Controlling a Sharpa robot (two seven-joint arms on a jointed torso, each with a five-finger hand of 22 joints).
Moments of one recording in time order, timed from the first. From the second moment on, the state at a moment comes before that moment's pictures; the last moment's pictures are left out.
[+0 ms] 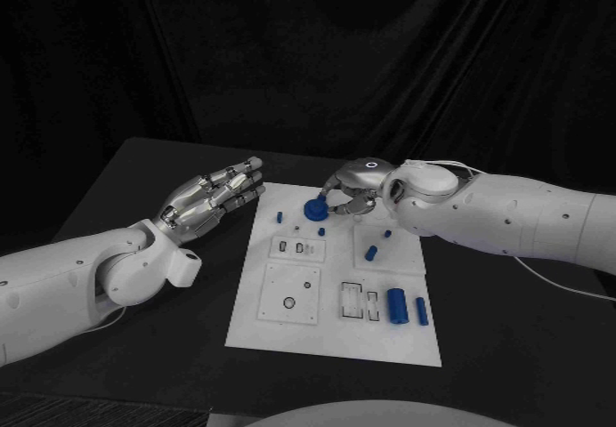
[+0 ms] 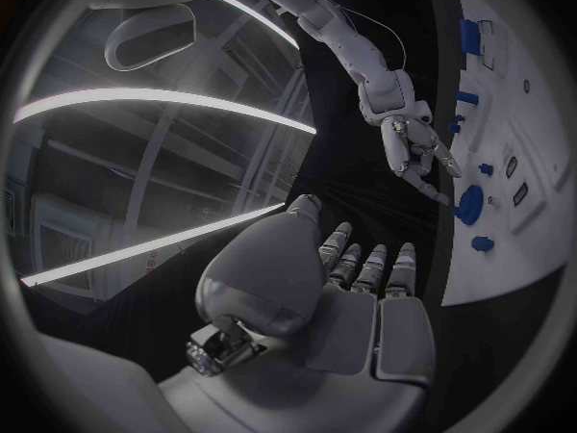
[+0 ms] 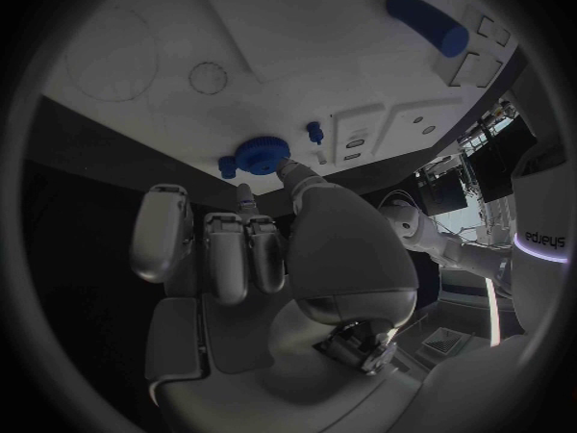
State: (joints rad) left arm 1.25 -0.86 -0.21 1.43 -0.16 0.22 0.65; left_hand 1.43 0.28 -0.13 0.26 0.53 0.30 0.10 0.03 0.02 0.01 0.07 0.01 0.01 0.01 0.16 0.01 0.01 0.16 0.00 0.24 0.01 0.01; right arm 1.33 -0.63 -0.21 1.23 -1.61 -0.28 0.01; right_hand 1.21 -0.05 0.21 0.15 0.27 0.76 0.09 0.10 0.16 1.47 0.00 1.55 1.31 1.46 -0.06 1.55 1.30 0.09 1.41 0.05 1.28 1.29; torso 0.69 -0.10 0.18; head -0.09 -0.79
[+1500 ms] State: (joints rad) left arm 1.24 -0.86 -0.21 1.43 -0.16 0.22 0.65; left_hand 1.43 0.28 -0.13 0.26 0.53 0.30 0.10 0.03 0.02 0.01 0.07 0.01 0.01 0.01 0.16 0.01 0.01 0.16 0.00 0.24 0.01 0.01; right arm 1.28 -1.05 -0.21 1.44 -1.54 -0.43 -0.03; right_hand 1.24 -0.11 0.17 0.19 0.18 0.79 0.08 0.14 0.20 1.46 -0.01 1.55 1.31 1.47 -0.07 1.55 1.30 0.09 1.46 0.04 1.31 1.29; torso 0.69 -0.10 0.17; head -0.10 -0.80
